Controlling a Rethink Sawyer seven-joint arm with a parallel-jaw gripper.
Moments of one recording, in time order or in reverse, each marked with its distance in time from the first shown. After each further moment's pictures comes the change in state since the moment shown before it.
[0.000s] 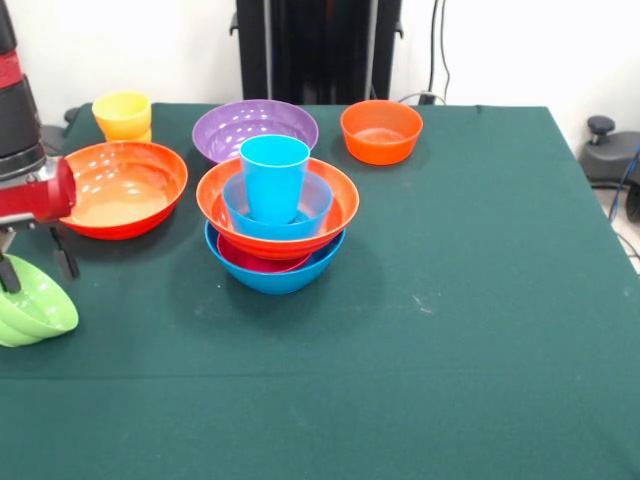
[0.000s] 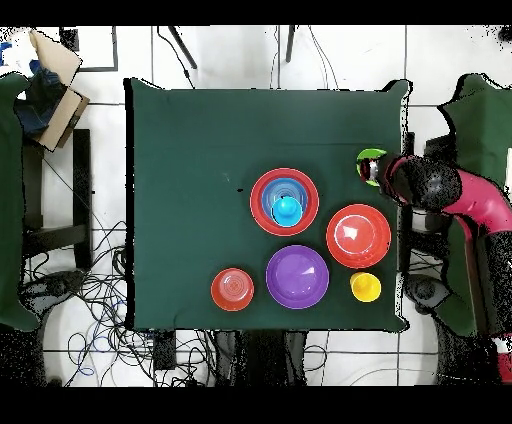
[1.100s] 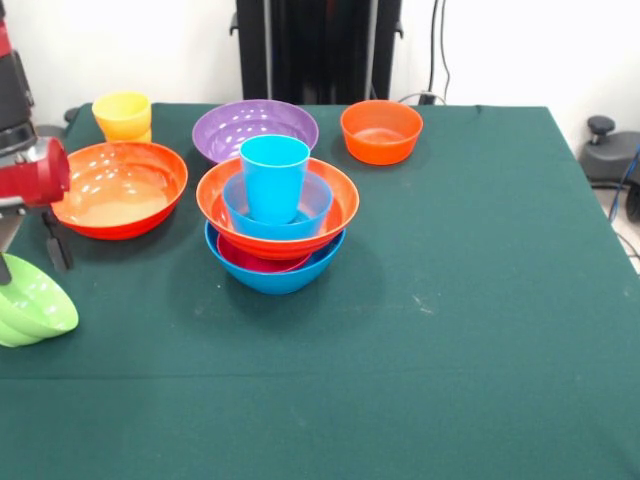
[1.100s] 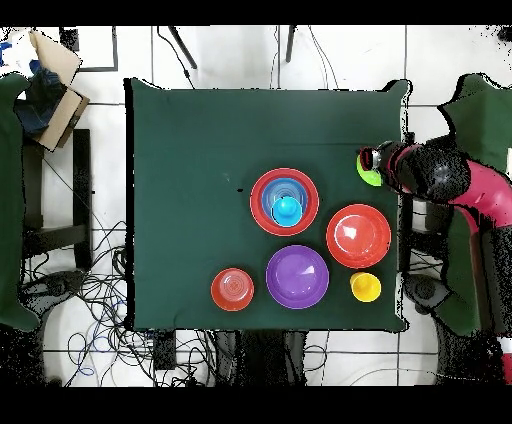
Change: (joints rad) arm 0.018 -0.055 0.000 0.000 0.083 0.017 0.000
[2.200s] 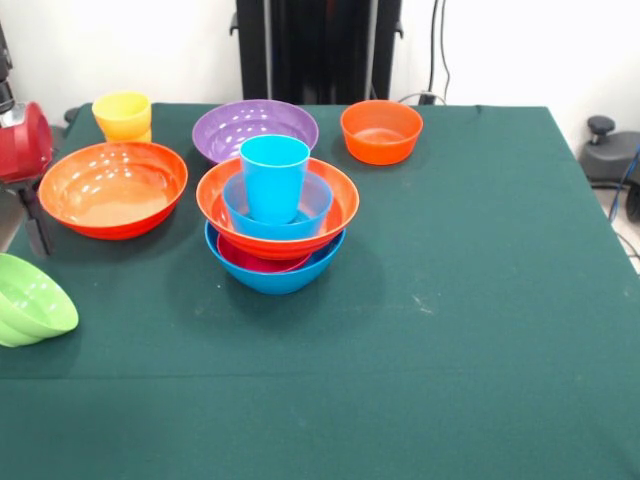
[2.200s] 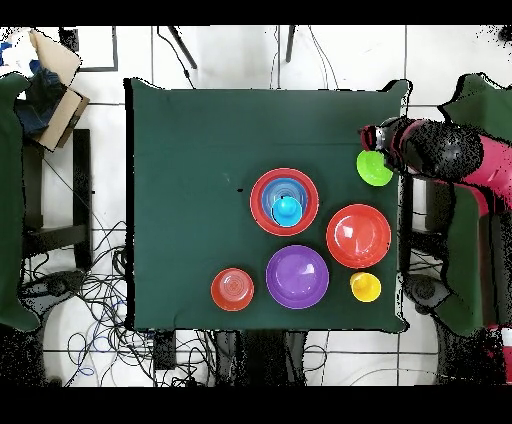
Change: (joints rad) arm 0.065 -0.057 0.000 -0.076 0.049 0.071 0.000
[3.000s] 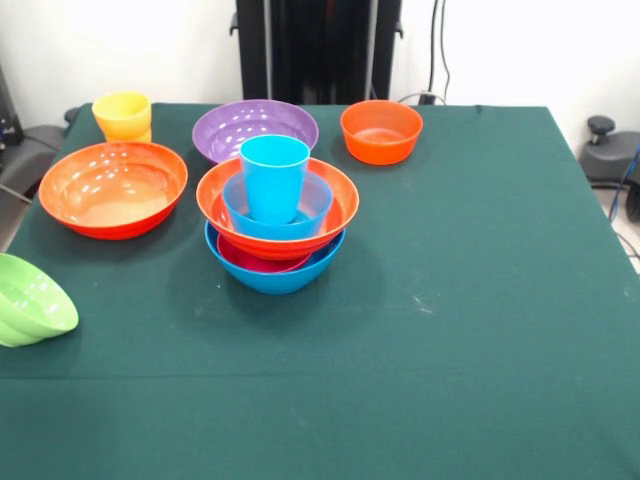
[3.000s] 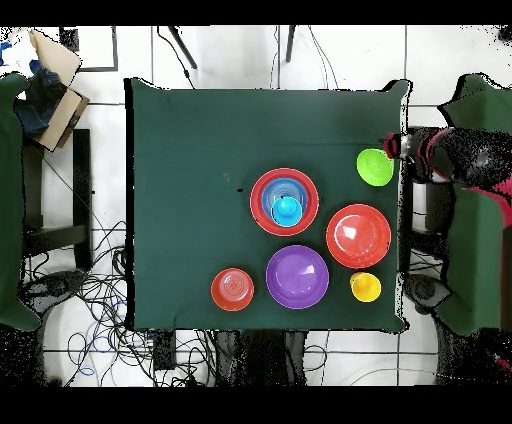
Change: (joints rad) arm -0.054 -0.002 0.000 -0.036 -0.001 0.092 0.000
